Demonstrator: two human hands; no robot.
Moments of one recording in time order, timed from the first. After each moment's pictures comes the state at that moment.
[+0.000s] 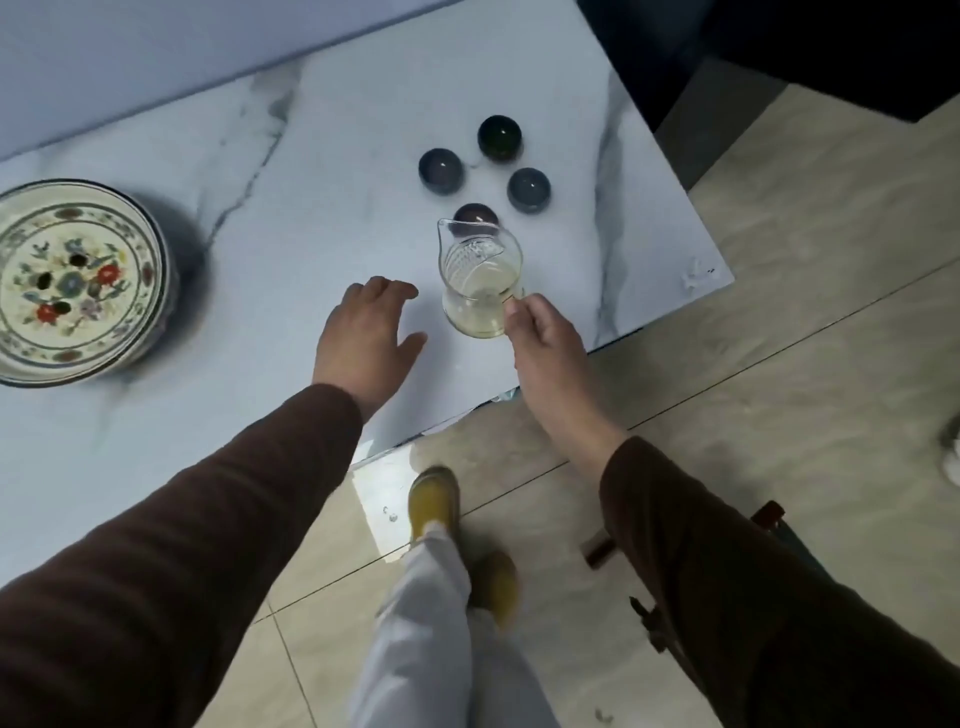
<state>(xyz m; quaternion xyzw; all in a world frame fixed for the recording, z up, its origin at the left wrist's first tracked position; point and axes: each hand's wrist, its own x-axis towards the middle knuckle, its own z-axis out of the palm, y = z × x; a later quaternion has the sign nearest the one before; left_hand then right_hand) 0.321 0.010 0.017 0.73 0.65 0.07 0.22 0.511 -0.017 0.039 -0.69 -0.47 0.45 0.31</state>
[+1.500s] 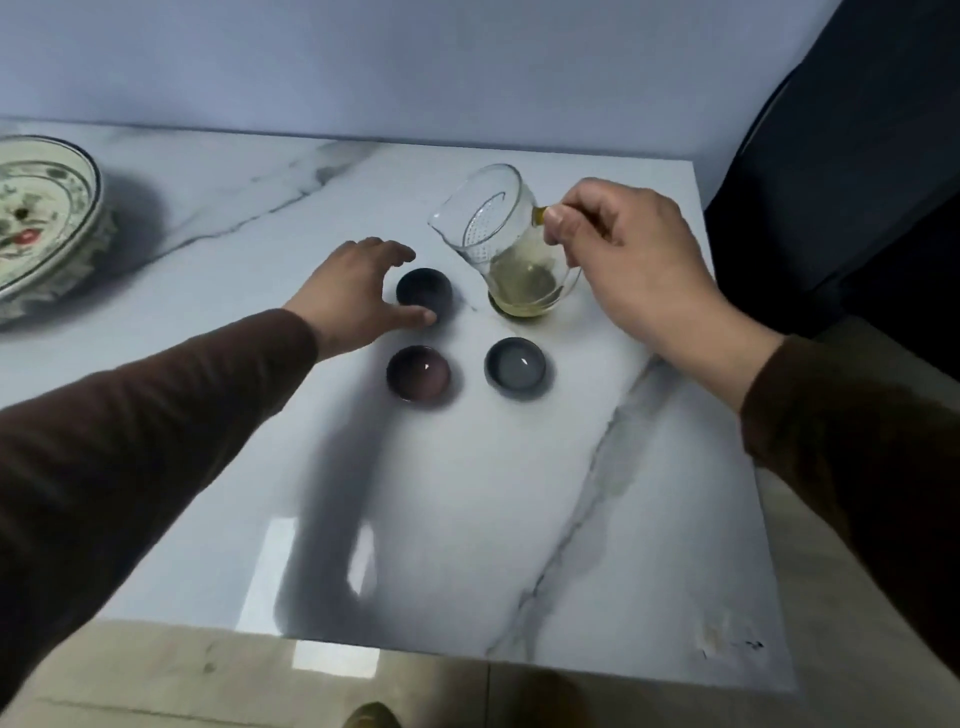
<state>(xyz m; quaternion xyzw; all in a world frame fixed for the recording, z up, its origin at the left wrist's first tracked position) 0.383 0.222 -0.080 0.57 0.79 0.14 0.17 0.630 0.320 -0.008 -0.39 -0.83 0.28 0.26</state>
